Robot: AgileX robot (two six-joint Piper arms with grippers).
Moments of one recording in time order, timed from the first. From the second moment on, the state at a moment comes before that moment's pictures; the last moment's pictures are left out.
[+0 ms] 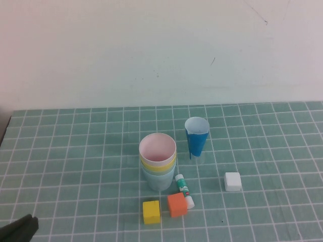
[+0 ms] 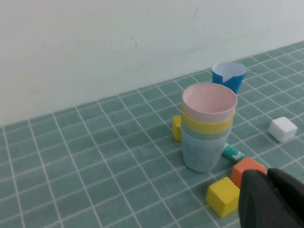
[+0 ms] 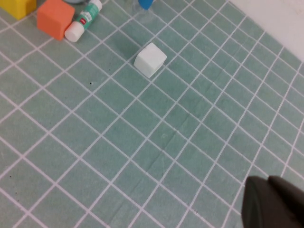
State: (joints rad) right arm 0.50 0.38 -0.35 -0.20 0.72 -0.21; left arm -0.43 0.21 -0.25 -0.08 0.35 0.03
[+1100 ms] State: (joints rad) right arm 0.50 0.38 -0.35 -0.20 0.72 -0.21; left arm -0.21 -0.01 -0.04 -0.12 0.26 0.02
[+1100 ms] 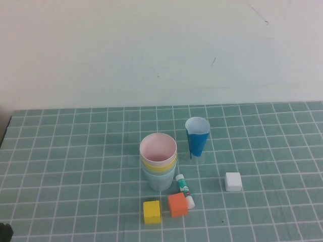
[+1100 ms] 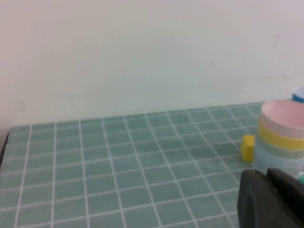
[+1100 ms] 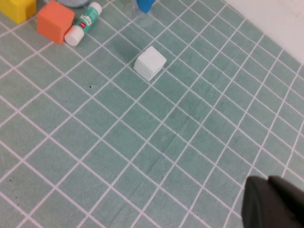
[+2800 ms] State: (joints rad) right arm 0.50 0.38 -0.35 -0.20 0.72 -0.20; left arm -0.13 -0.01 0.02 -0.13 0.35 -0.04
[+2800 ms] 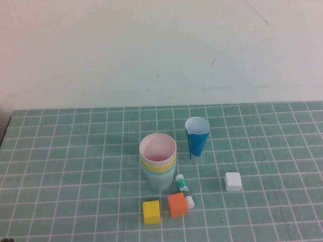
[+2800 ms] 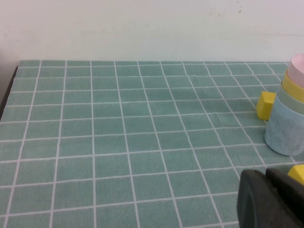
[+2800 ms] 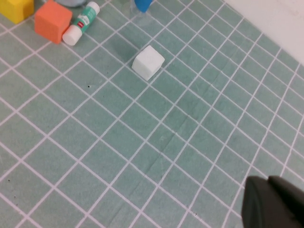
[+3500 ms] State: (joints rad) right arm 0.10 0.08 -0.19 -0.20 0.51 -0.15; left arm -0.13 -0.01 0.02 -0.13 0.35 -0.04
